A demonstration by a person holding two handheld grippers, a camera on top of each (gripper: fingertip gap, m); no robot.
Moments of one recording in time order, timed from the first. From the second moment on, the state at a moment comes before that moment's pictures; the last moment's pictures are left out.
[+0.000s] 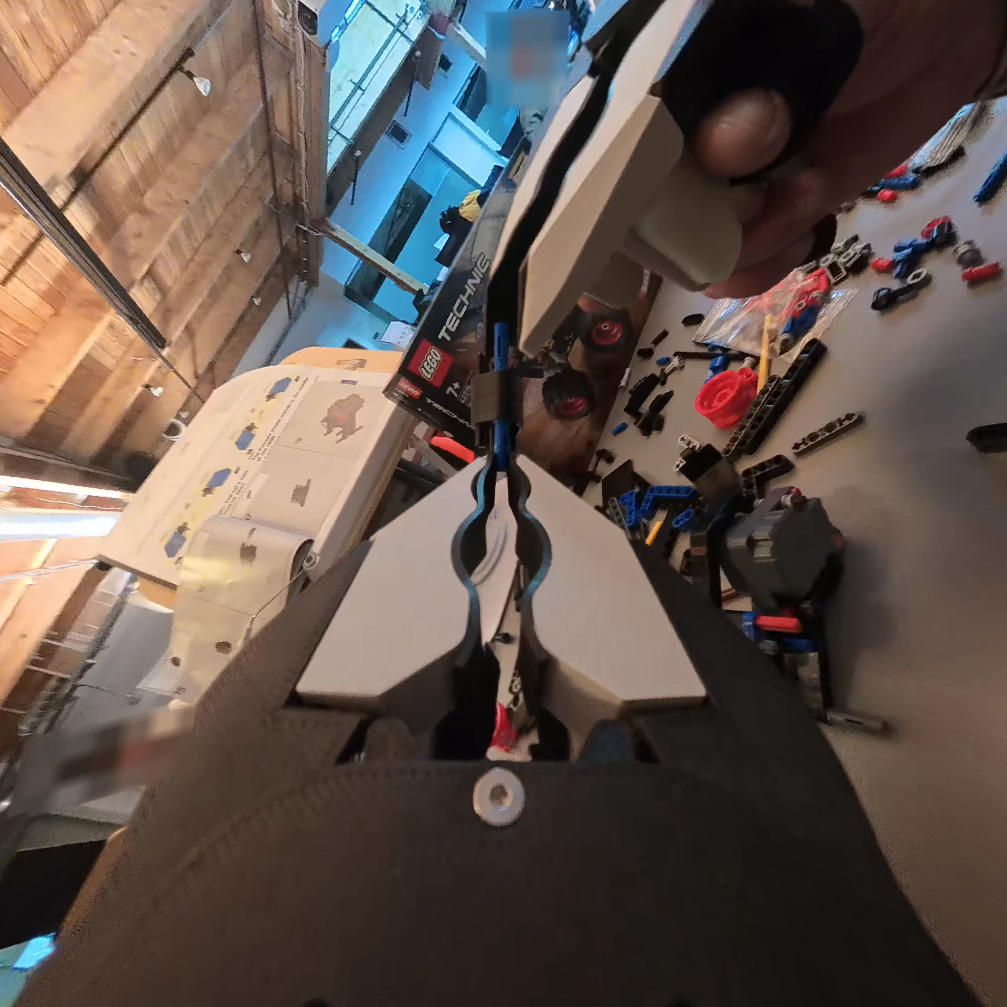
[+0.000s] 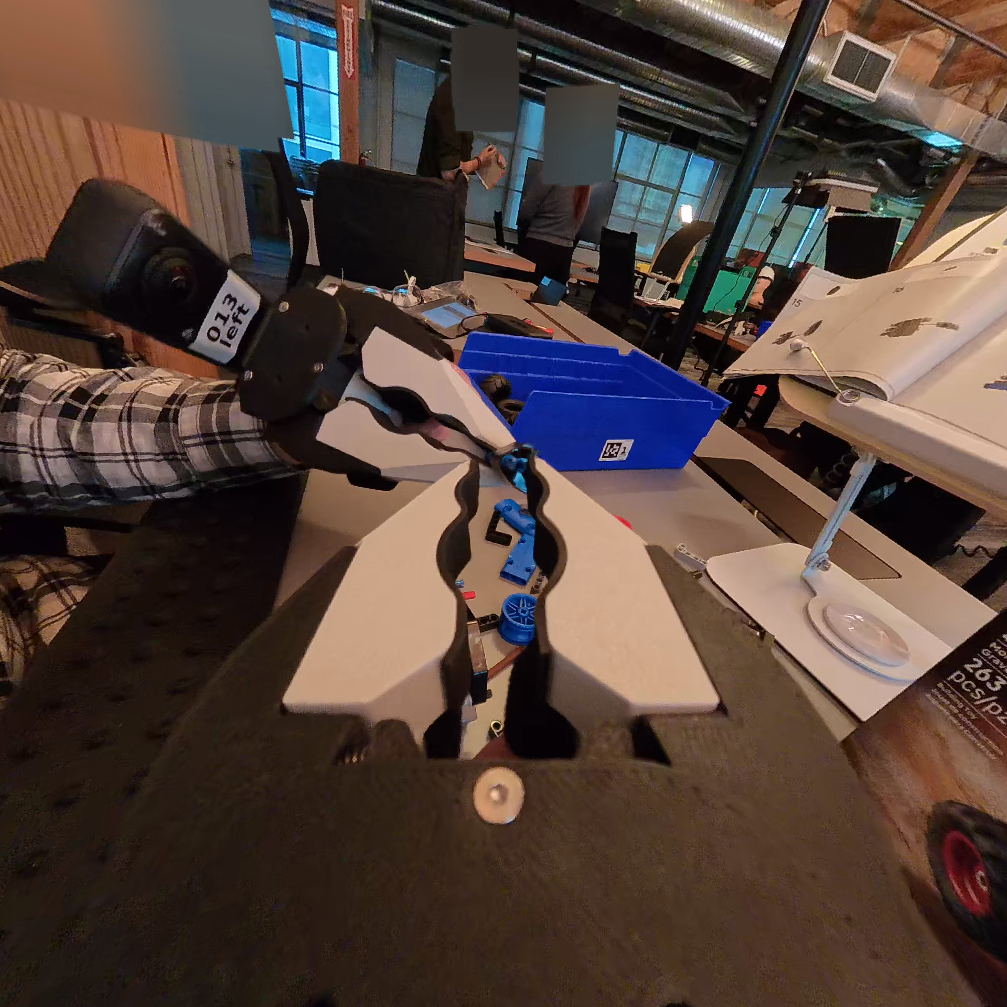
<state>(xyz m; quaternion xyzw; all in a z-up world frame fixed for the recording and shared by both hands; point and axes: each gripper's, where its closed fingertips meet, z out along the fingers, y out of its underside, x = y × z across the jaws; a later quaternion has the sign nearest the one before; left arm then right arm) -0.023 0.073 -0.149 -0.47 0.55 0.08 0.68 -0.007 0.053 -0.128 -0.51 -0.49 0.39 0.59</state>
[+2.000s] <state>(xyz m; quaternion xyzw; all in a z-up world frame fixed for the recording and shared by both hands) -0.005 0.072 -0.140 -0.40 0.53 0.23 0.71 -0.014 0.064 -0.140 -0.58 -0.45 0.40 0.56</state>
